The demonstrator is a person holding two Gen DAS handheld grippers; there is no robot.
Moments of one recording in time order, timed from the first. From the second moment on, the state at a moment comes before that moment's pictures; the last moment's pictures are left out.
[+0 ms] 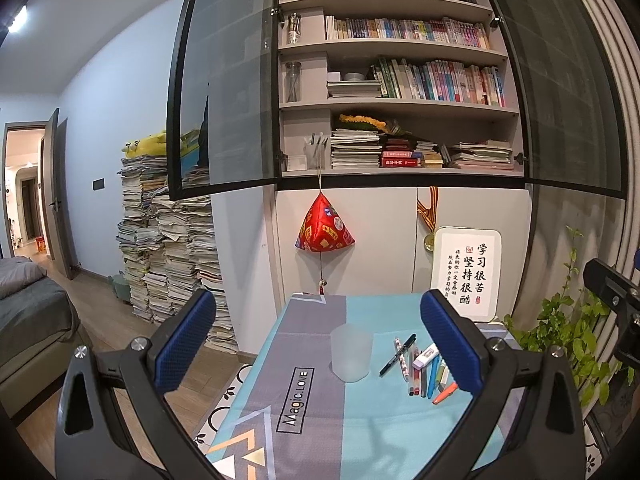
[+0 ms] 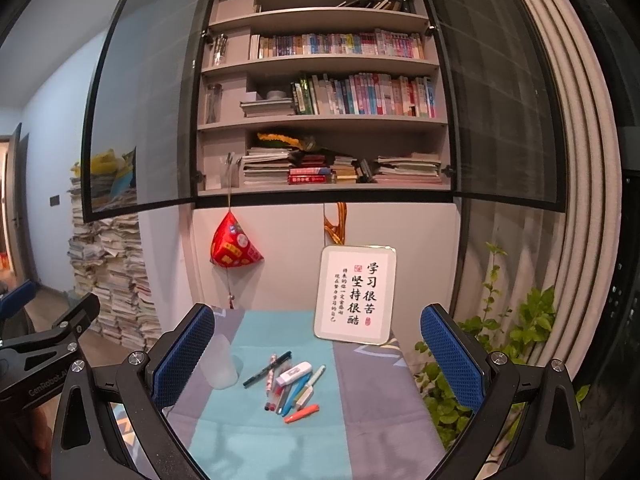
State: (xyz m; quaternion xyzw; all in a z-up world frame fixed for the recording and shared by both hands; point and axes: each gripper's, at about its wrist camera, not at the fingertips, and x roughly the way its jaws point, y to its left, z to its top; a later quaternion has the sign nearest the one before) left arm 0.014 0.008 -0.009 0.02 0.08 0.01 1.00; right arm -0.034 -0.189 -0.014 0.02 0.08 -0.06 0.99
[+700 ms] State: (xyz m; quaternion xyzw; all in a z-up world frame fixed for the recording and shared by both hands) left arm 0.023 0.011 -0.014 0.02 0.10 0.00 0.99; right arm -0.018 -0.182 -0.017 0.01 0.10 -0.05 0.99
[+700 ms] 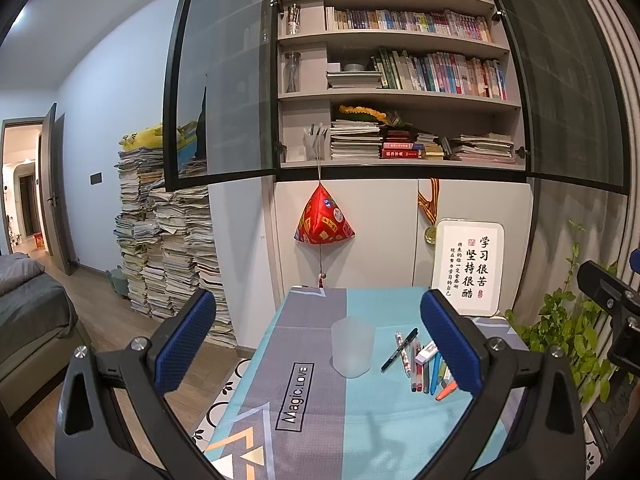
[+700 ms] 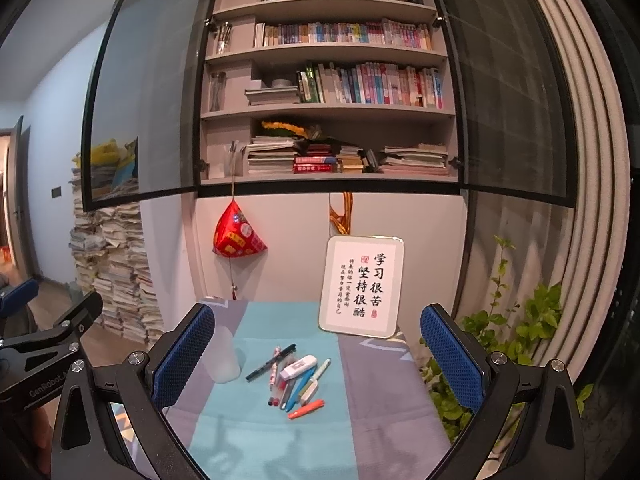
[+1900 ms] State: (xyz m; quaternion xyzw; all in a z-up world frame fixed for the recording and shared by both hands) left arm 0.129 0.046 -0.083 0.01 0.19 0.05 0.98; right arm 0.093 -0.132 -0.083 -0.06 0.18 0.10 0.98
